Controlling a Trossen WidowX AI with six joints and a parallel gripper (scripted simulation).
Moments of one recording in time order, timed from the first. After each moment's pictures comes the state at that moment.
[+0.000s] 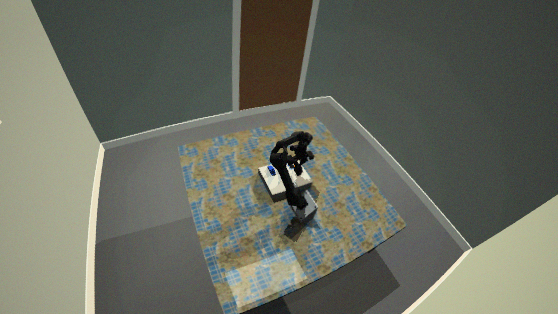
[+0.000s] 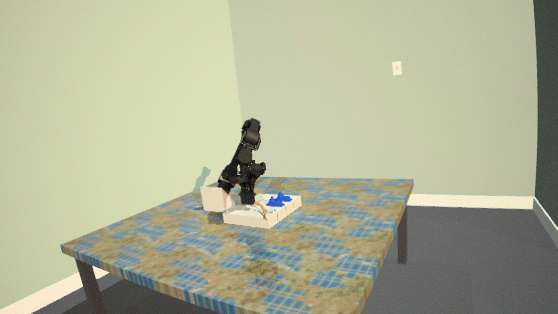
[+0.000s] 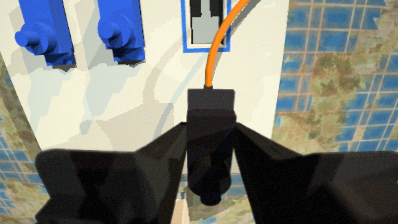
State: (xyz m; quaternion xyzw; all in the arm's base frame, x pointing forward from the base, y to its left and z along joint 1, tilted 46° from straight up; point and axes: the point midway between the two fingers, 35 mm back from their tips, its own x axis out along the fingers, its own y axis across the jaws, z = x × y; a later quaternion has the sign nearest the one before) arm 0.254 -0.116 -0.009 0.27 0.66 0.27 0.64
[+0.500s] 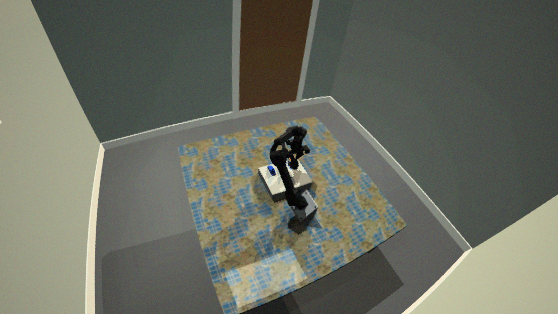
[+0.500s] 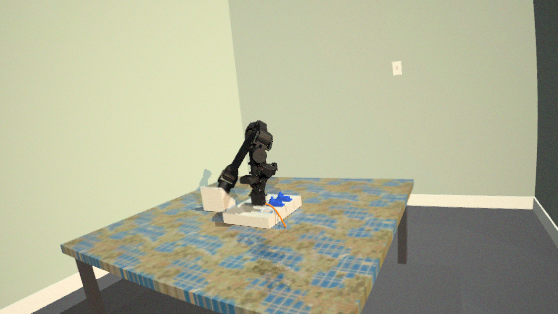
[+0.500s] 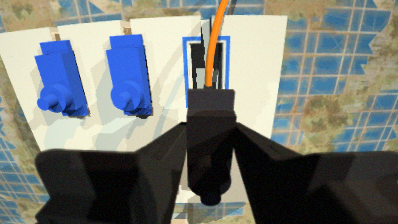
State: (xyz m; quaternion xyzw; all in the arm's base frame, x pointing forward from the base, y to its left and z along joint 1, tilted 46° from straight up) arm 0.312 -0.114 -0.009 0.27 0.66 0.27 0.64
